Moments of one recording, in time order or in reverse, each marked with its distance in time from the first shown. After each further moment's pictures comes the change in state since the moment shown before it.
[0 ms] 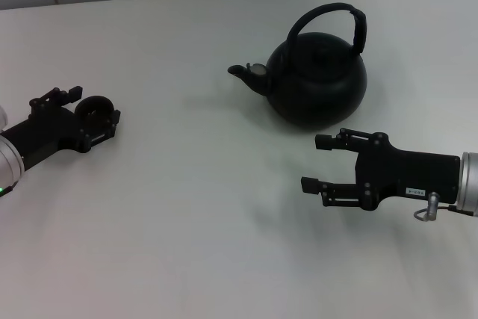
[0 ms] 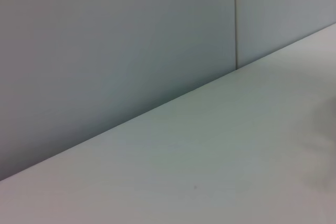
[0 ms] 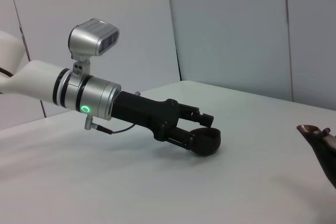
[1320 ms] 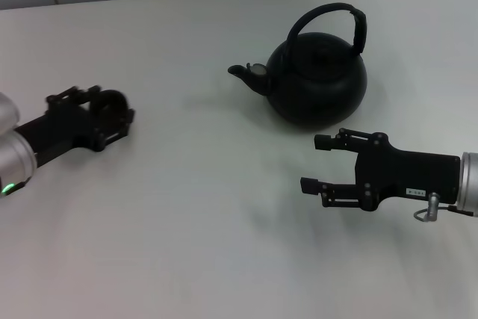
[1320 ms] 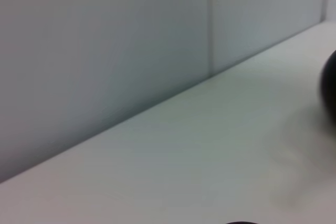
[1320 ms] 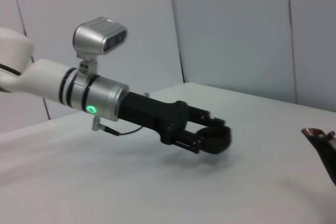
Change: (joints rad) left arm -0.013 -0.002 0.012 0.015 0.053 0.010 -0.046; right arm 0.000 0.000 0.000 -0.001 0.000 -0.010 0.001
